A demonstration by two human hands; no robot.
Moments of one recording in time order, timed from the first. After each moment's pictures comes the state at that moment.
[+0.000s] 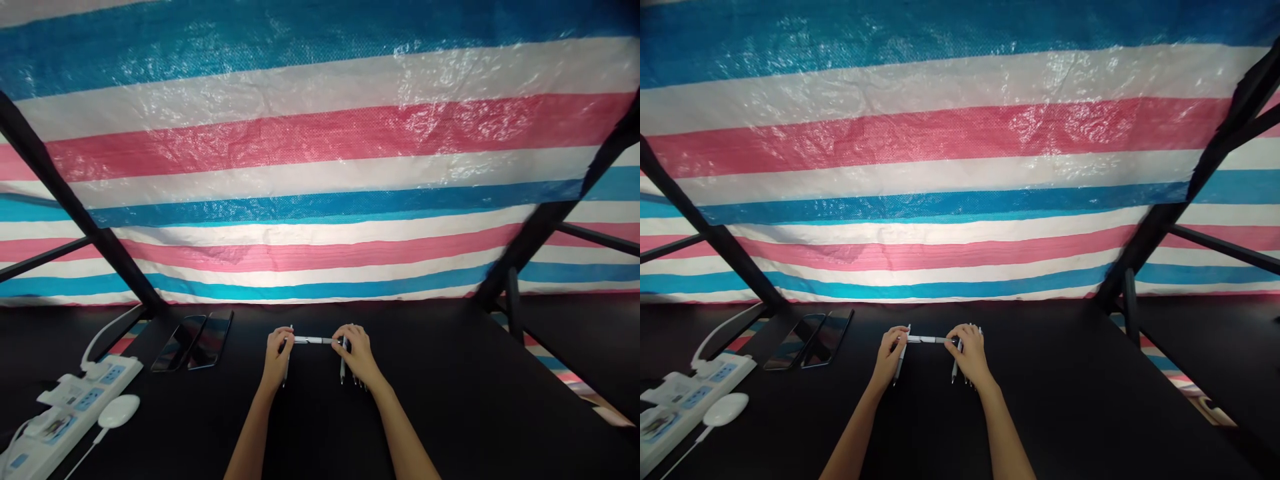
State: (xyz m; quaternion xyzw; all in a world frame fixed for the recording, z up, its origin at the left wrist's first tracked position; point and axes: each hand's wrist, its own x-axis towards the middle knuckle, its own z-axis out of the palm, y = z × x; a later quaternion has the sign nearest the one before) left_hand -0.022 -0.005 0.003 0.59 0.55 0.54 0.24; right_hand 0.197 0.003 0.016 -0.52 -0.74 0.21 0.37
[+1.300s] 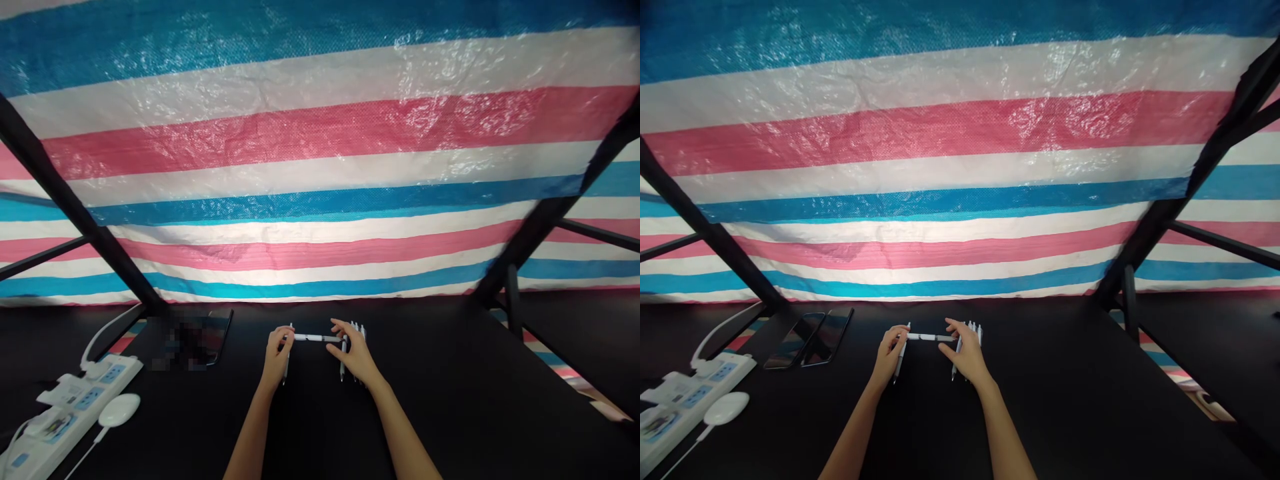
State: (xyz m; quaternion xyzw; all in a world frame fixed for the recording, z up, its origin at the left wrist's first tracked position) left_hand -0.022 -0.003 0.003 0.59 0.53 0.55 0.26; right_hand 0.193 0.004 0.013 -0.47 -0.71 0.29 0.43
